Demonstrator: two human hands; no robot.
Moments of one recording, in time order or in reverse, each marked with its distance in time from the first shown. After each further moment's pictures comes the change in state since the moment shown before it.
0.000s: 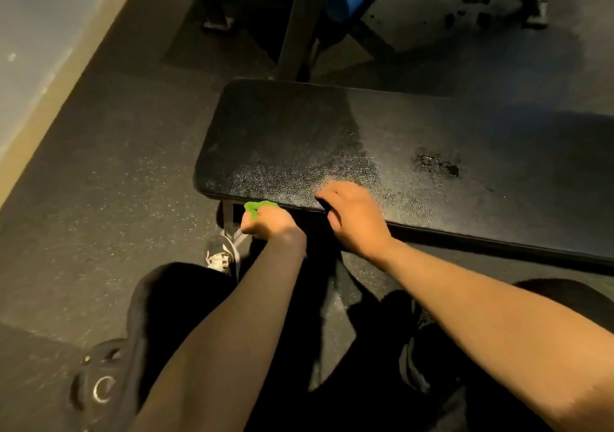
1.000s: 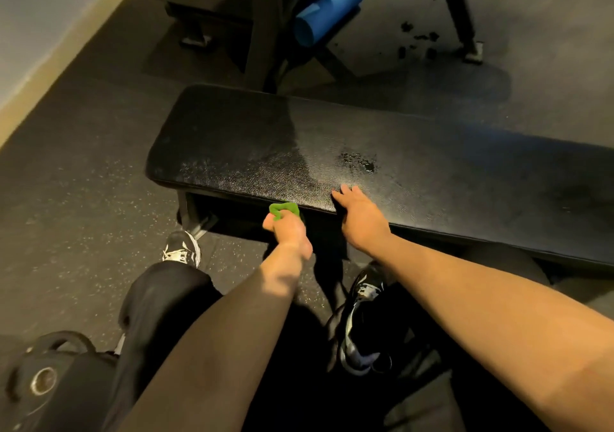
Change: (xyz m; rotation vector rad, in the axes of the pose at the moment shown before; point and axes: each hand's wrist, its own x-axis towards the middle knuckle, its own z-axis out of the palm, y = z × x) left_hand -0.124 -0.094 0.061 -0.236 -0.331 -0.067; right_hand -0.087 0.078 -0.092 -0.076 -0.310 0.375
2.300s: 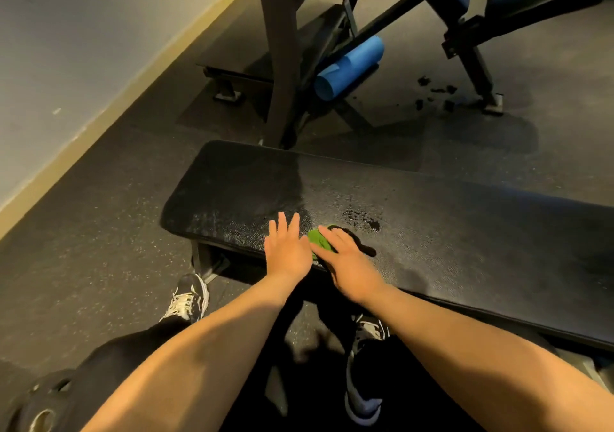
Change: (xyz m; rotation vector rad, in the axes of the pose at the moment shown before) left_hand -0.021 0.069 0.016 1.495 -0.212 0.733; right_hand 0.041 0.018 0.016 0.019 0.084 -0.425
